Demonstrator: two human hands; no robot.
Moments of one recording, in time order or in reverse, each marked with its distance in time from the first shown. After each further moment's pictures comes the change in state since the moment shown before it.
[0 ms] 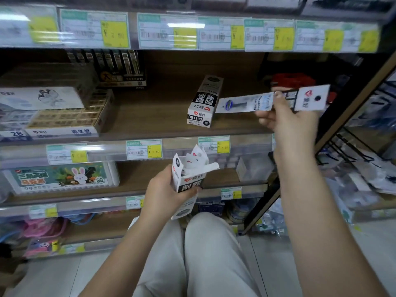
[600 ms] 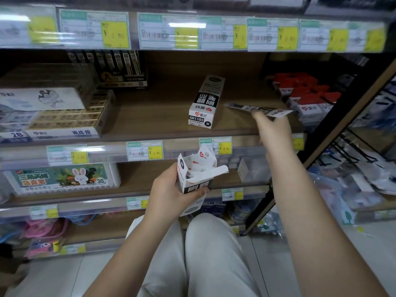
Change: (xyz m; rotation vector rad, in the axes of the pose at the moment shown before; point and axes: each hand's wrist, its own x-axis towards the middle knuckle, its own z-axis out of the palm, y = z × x) left_hand -0.005 0.019 -0.003 -0.124 -0.019 0.063; right_hand 0.033 0.049 0.006 -0.415 -0.033 0.216
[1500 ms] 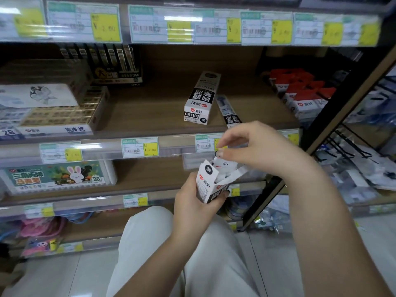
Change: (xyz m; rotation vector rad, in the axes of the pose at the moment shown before) left_hand -0.029 0.012 0.057 -0.186 0.098 -0.085; right_hand -0.071 -0.037 -0.031 -0.616 -0.709 -0.415
